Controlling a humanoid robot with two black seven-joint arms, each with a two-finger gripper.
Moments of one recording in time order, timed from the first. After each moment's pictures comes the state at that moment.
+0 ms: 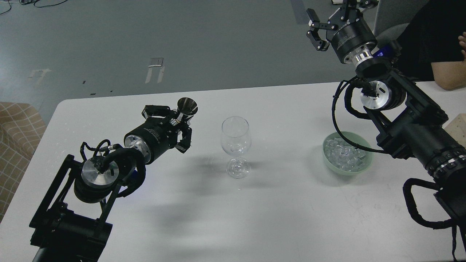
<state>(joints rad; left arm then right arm) -0.22 0.13 -1.32 -1.67 0.22 0.43 0.44 0.90 -0.13 1.01 0.67 -0.36 0.30 0.35</state>
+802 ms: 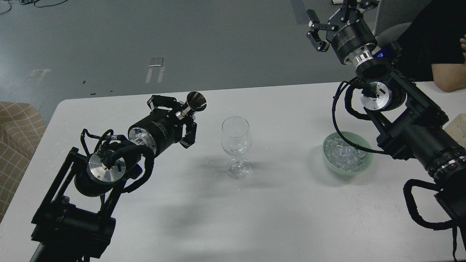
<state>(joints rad) -0.28 0.14 -1.26 -1.75 0.36 0.49 0.49 0.89 -0.13 1.01 0.67 -0.36 0.30 0.35</state>
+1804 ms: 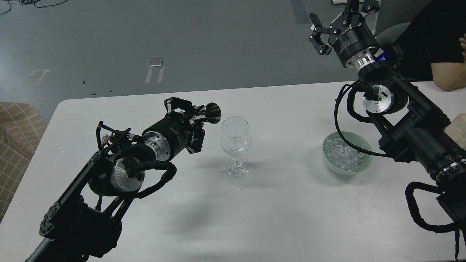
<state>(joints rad) -0.32 0.20 -1.09 -1.75 0.54 0.47 0.49 0.88 -0.14 1.01 0.68 -0.36 0.30 0.35</state>
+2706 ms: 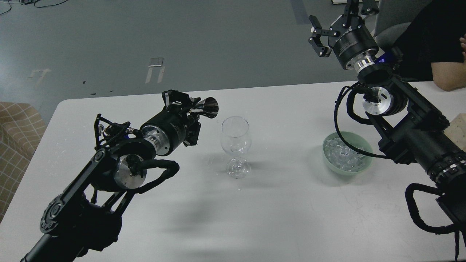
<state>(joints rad) -0.36 0.20 -1.08 -1.74 0.64 0.47 0.49 0.87 -0.13 1.01 0.68 -0.36 0.30 0.35</state>
